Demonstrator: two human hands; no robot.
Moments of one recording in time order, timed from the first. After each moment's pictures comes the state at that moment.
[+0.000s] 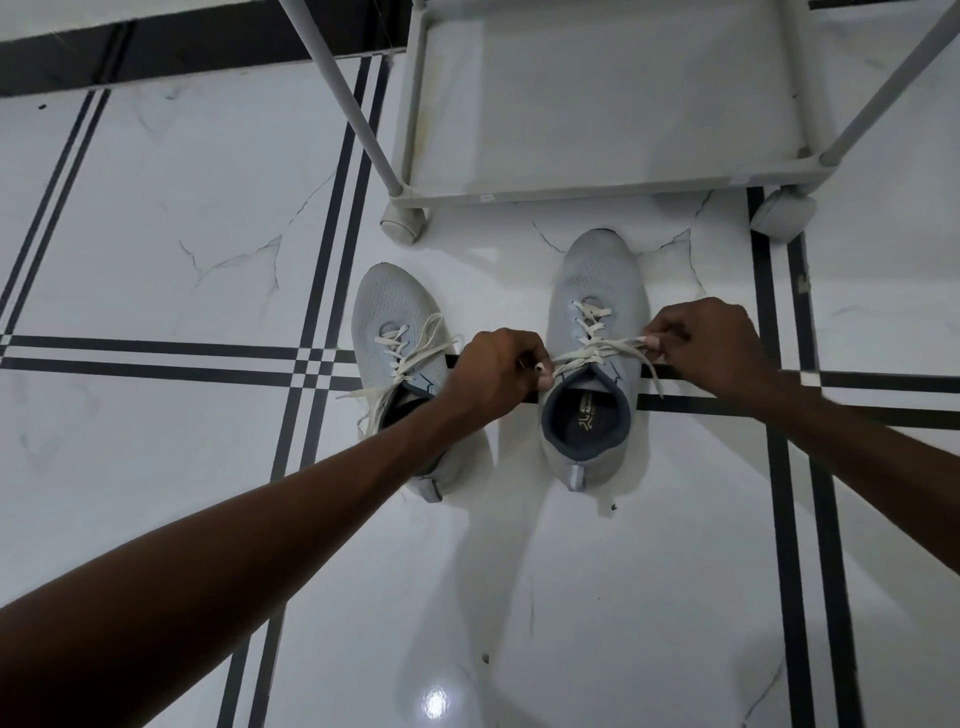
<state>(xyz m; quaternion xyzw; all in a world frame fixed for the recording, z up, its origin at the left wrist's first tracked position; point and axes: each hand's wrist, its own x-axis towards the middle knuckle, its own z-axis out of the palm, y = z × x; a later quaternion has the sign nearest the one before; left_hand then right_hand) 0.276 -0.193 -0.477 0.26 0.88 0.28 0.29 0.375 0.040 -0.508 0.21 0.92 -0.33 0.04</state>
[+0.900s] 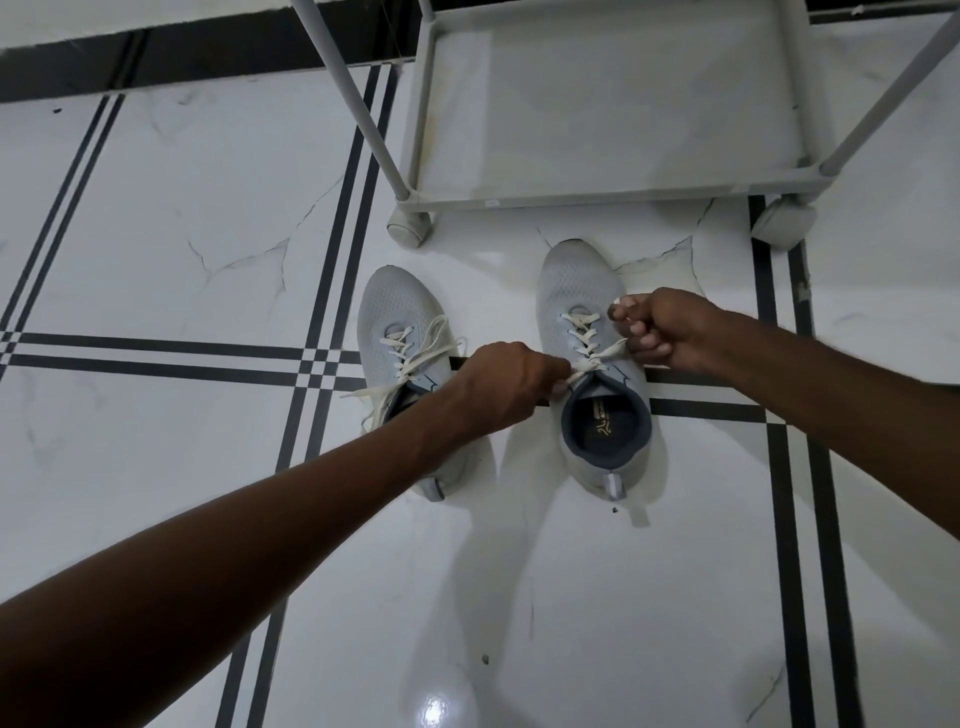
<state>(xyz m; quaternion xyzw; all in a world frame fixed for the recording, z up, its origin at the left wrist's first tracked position) 0.278 -0.191 -0.472 0.50 0.84 0.04 0.20 0.322 0.030 -0.499 0.37 0.51 -0.74 0.23</state>
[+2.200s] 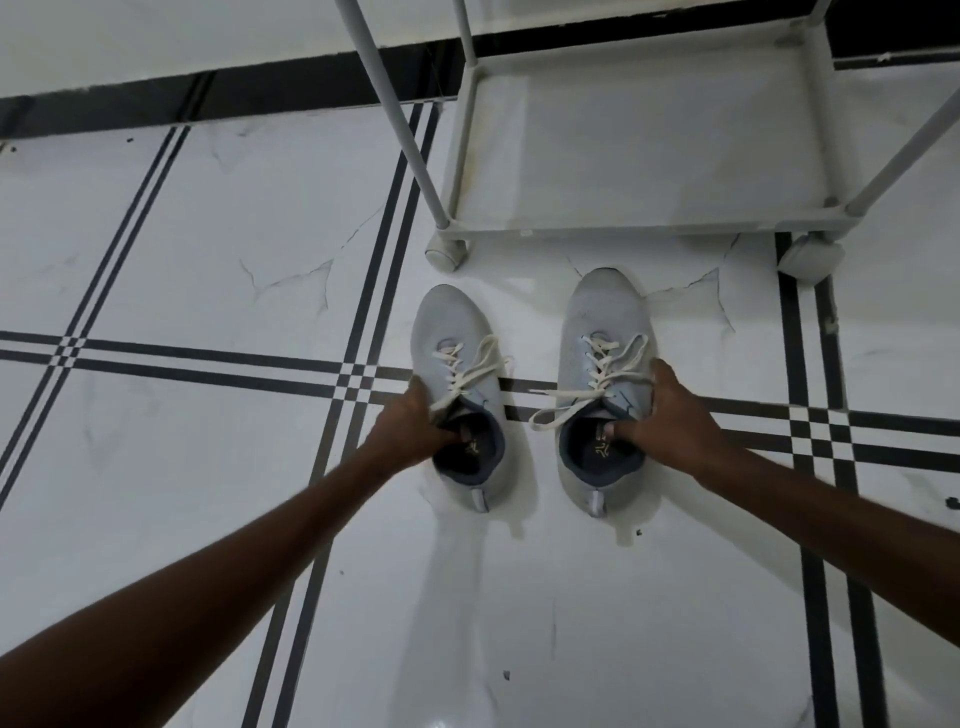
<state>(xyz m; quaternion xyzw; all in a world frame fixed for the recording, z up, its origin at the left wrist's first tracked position) 0.259 -0.310 -0.473 0.06 0.93 0.17 0.31 0.381 -0.037 -0.501 0.32 0.82 -0.45 0.16</state>
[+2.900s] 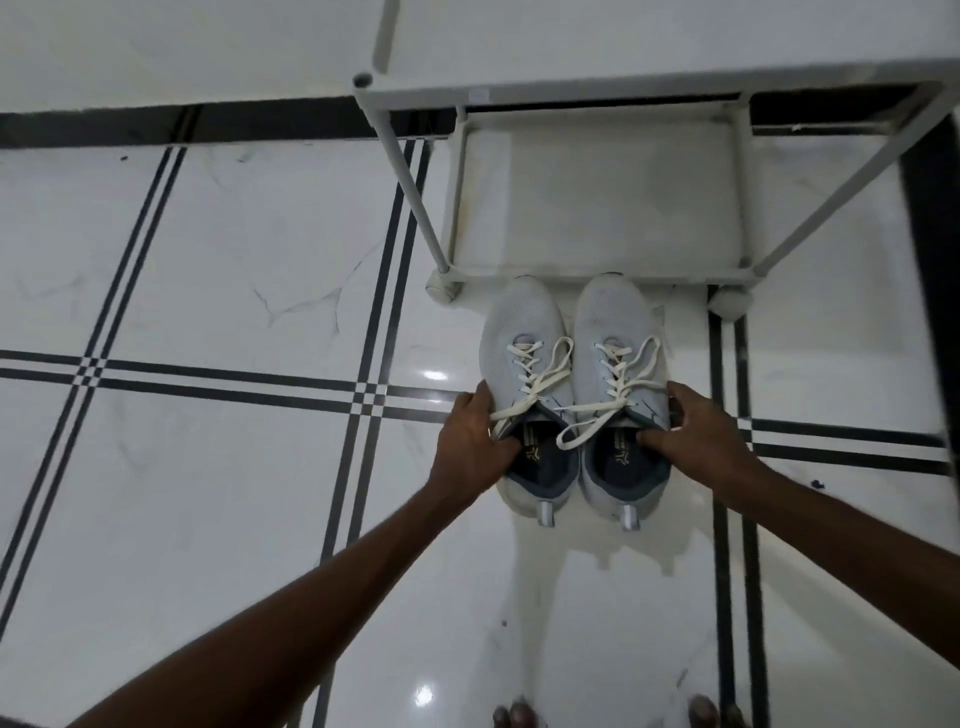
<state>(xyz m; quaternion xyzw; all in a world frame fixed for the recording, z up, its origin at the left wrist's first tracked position) 0.310 -0.250 -0.353 0.13 0.90 0.33 0.25 0.412 -0.015 -0.348 0.36 0.80 -0.45 0.14</state>
